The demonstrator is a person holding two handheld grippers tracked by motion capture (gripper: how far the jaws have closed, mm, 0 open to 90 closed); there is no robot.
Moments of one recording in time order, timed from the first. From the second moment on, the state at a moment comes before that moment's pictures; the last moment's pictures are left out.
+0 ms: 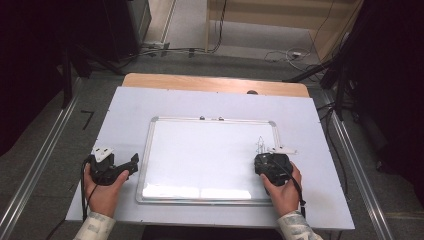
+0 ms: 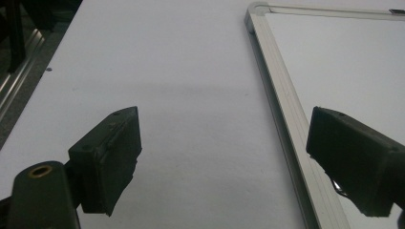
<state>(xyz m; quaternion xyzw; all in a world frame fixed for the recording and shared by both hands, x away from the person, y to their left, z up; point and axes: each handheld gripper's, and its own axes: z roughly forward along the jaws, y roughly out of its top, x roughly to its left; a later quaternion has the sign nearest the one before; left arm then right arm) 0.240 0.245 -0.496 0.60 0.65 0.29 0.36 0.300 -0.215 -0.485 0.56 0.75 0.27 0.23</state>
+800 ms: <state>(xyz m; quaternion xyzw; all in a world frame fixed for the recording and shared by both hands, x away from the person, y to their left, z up) 0.241 0.244 -0.497 0.60 0.65 0.29 0.36 0.316 -0.213 -0.485 0.56 0.75 0.27 0.23</state>
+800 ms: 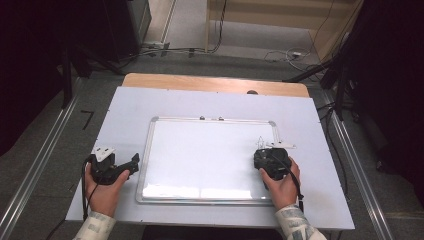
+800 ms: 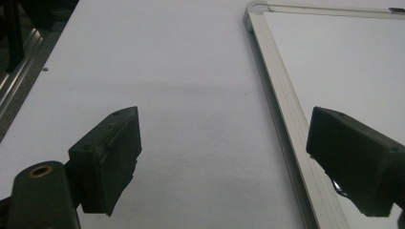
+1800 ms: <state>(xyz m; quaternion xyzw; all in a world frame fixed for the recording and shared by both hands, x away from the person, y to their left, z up) 0.241 0.244 -0.496 0.60 0.65 0.29 0.36 0.358 -0.206 -0.484 0.57 0.74 0.26 0.24</state>
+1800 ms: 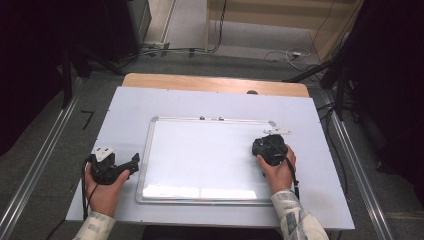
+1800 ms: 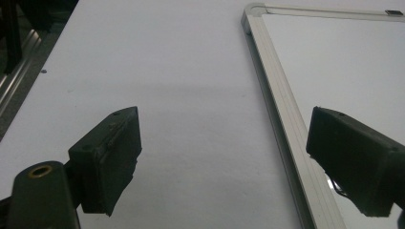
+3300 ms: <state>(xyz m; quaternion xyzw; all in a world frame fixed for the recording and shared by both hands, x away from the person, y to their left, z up) 0.242 0.245 -0.497 0.60 0.65 0.29 0.36 0.398 -0.208 -0.483 0.58 0.73 0.28 0.22</state>
